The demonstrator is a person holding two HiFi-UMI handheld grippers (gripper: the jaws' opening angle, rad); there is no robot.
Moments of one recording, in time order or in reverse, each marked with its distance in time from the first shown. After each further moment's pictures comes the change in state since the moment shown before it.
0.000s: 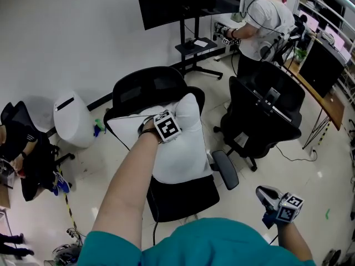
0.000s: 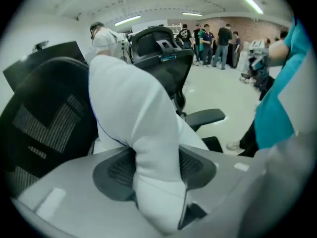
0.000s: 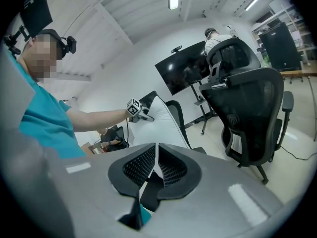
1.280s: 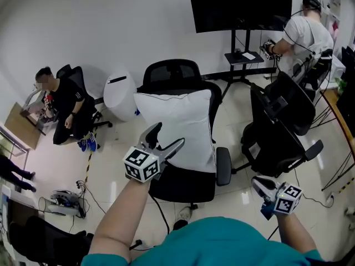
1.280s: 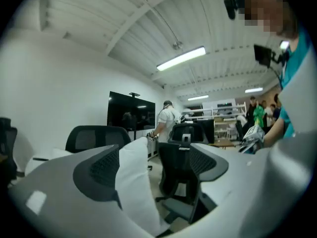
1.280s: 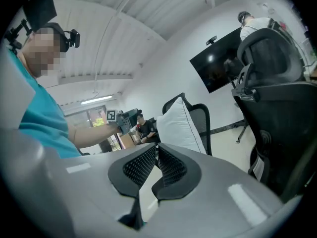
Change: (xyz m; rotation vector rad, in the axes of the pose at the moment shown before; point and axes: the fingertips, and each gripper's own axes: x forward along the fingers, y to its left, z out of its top) left arm -0.227 -0.189 0.083 -0.693 -0.845 0.599; right arm -0.055 -0.057 0.042 -0.236 0.154 0.467
